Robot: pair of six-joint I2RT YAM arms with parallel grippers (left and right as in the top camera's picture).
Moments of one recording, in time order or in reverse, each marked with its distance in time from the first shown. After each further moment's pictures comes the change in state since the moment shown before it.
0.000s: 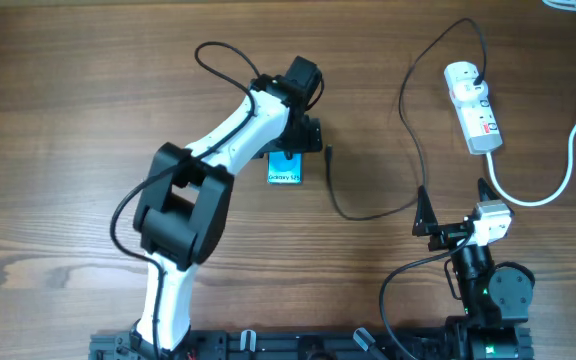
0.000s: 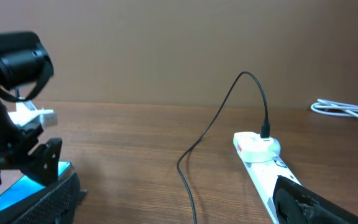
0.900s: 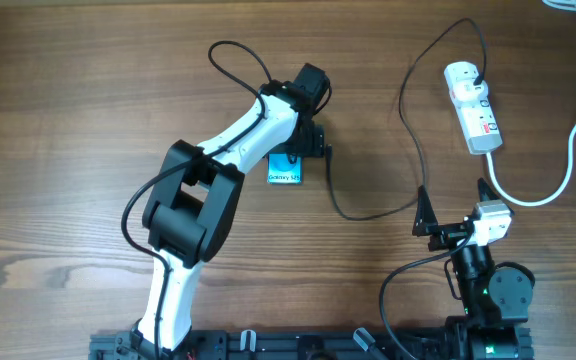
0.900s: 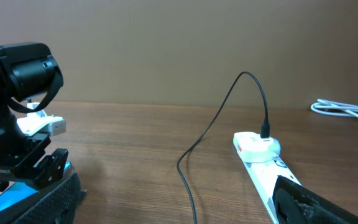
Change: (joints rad) left arm -0.026 0.038 0.000 0.028 -0.062 0.068; right arm 0.000 0.000 0.000 0.000 0.000 0.000
